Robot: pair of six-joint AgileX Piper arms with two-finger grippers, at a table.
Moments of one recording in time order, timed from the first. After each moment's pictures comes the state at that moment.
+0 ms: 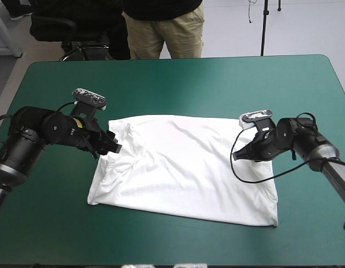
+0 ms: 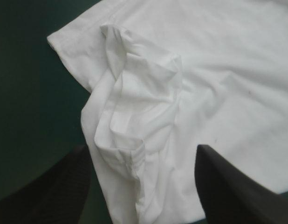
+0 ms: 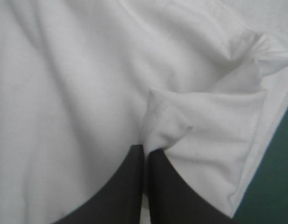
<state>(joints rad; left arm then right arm) -0.32 1.28 -1.25 -0.09 1.08 0.21 0.21 1.50 -1.03 0.19 0.80 -0.23</state>
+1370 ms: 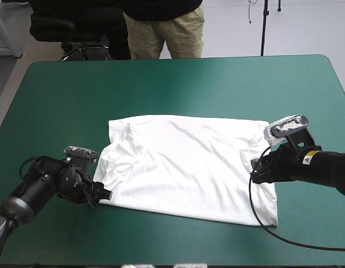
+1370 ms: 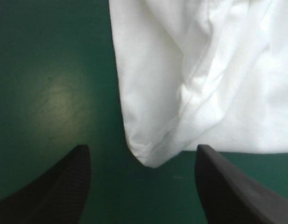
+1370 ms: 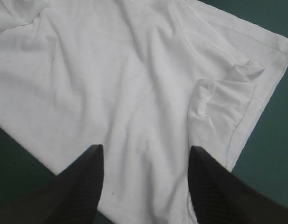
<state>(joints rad) -0.32 1.17 -0.71 0.07 0.94 -0.09 0.22 0.94 -1.02 0.28 1.04 -0.27</state>
